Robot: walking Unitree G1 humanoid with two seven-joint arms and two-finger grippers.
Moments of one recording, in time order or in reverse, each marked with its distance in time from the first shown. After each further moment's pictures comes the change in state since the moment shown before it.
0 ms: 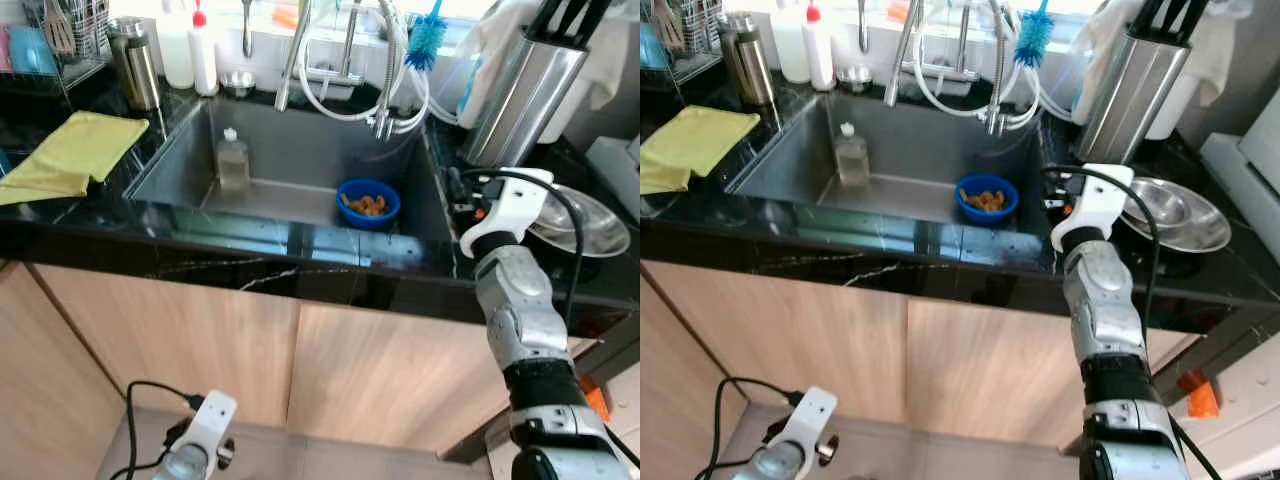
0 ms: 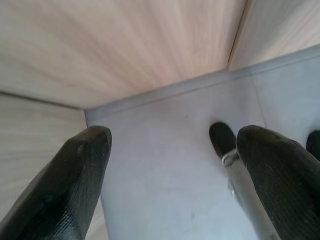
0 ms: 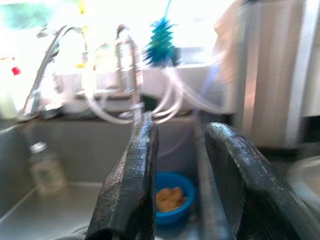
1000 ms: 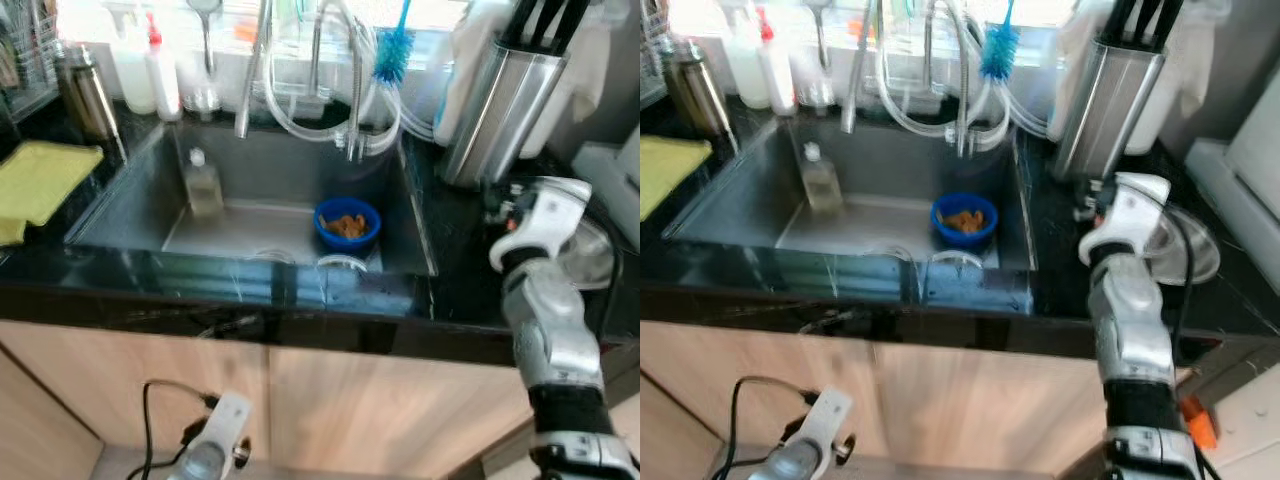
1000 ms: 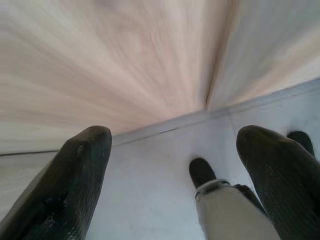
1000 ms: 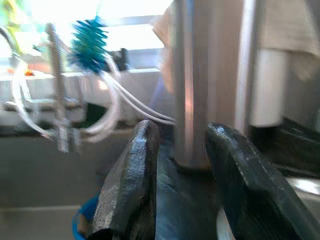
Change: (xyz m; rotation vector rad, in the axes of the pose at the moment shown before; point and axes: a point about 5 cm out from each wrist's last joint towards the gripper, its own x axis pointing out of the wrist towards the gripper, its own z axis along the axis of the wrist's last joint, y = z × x) left arm 0.001 -0.009 0.007 -0.007 -0.024 -0.023; right arm -0.016 -0.013 0.005 -0.007 -0.004 -0.080
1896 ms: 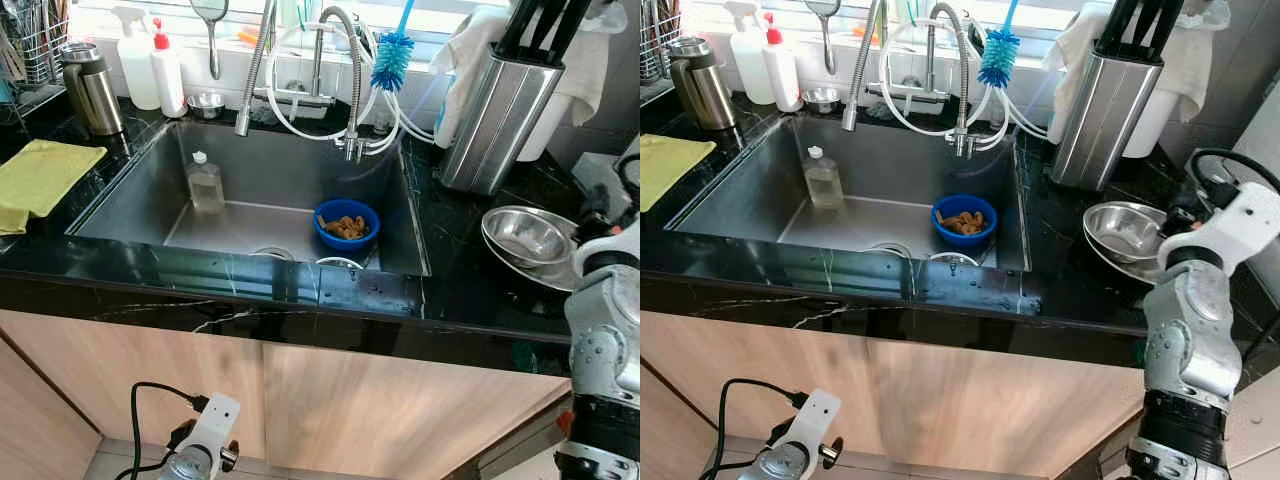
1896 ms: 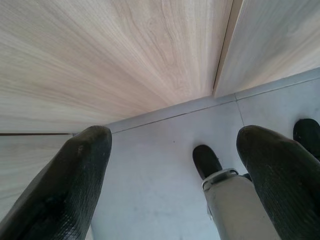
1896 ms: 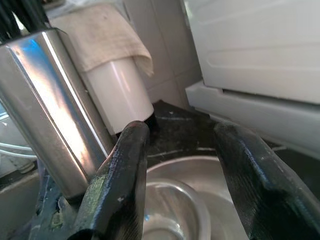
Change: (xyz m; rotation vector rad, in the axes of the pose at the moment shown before) left arm -0.002 0.006 -0.009 0.005 0.036 0.006; right arm -0.030 -0.072 0.021 0.191 0.027 -0.498
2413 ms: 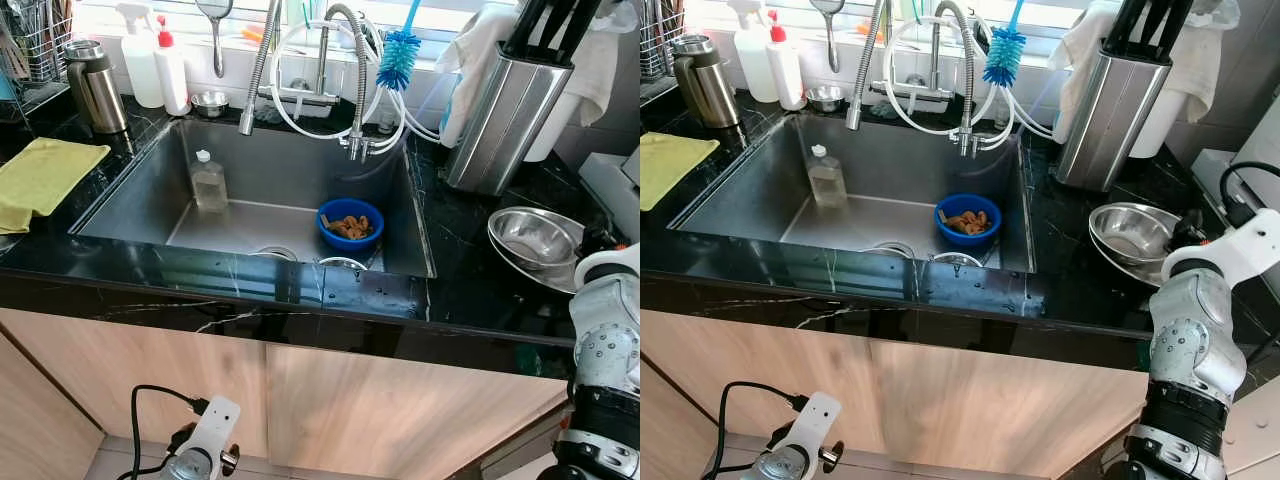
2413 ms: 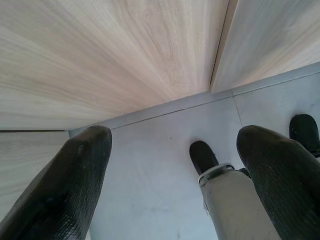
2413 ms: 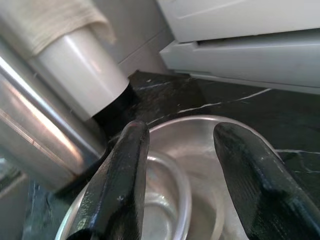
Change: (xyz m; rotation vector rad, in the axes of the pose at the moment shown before) left arm -0.001 -0.002 -0.003 -0.001 0.009 -0.016; right arm 0.010 -0.015 -0.014 0.195 0.129 -0.114
